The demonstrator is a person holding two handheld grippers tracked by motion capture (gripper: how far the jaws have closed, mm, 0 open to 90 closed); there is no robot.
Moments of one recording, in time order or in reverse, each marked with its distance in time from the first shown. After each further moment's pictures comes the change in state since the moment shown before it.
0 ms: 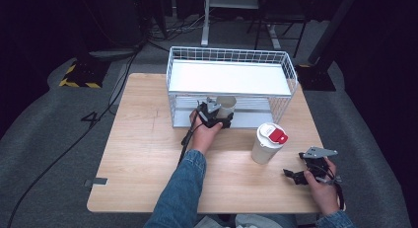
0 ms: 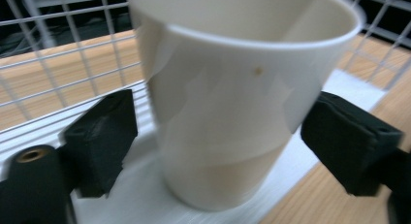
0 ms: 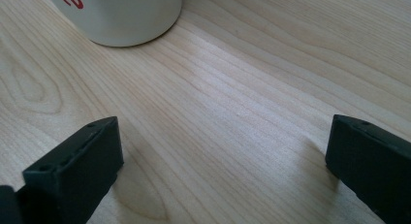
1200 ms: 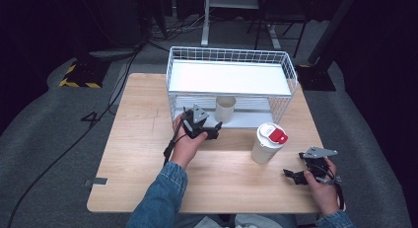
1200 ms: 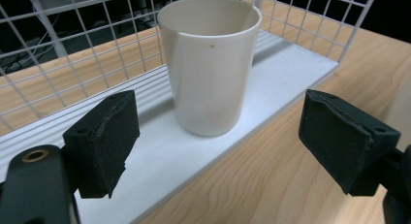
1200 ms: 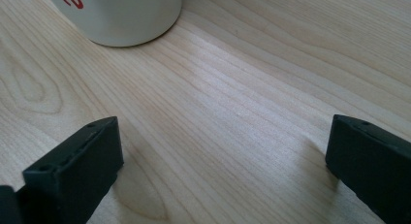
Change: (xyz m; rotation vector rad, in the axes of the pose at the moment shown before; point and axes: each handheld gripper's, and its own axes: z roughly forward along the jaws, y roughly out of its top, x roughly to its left) left arm -0.005 0.002 -0.092 0.033 -0.006 0.072; right arm 0.000 0.000 0.000 0.000 0.000 0.000
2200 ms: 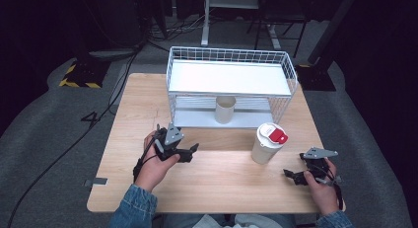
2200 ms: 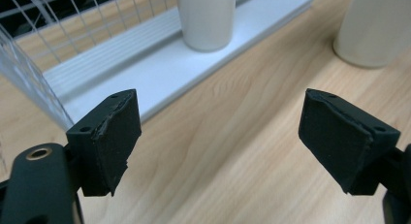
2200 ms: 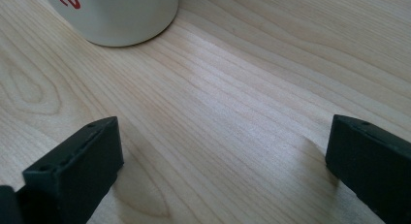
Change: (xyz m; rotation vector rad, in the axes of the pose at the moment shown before) left arm 0.009 -0.043 -0.091 0.122 -0.018 0.069; right arm 0.002 -0.001 -0.001 0.000 -0.018 0.019
